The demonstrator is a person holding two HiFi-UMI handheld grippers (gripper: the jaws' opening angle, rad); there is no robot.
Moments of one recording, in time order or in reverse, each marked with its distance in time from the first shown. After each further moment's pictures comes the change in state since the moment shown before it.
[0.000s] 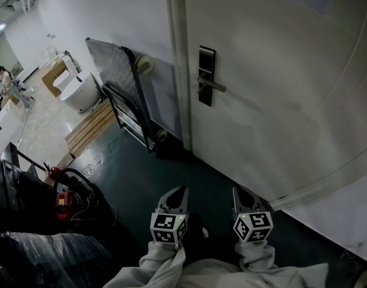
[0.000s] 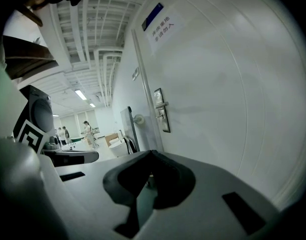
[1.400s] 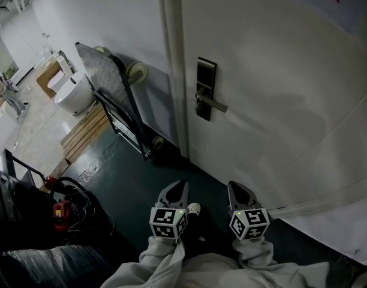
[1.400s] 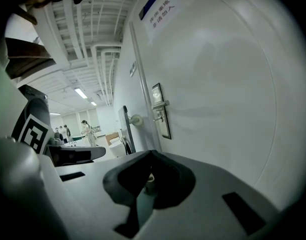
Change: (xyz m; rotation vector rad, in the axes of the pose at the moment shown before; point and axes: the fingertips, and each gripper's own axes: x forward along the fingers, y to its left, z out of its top) left arm 0.103 0.037 0.053 -0.022 -0.022 -0.014; right arm 0.101 -0.026 0.042 -0.021 0.018 0.027
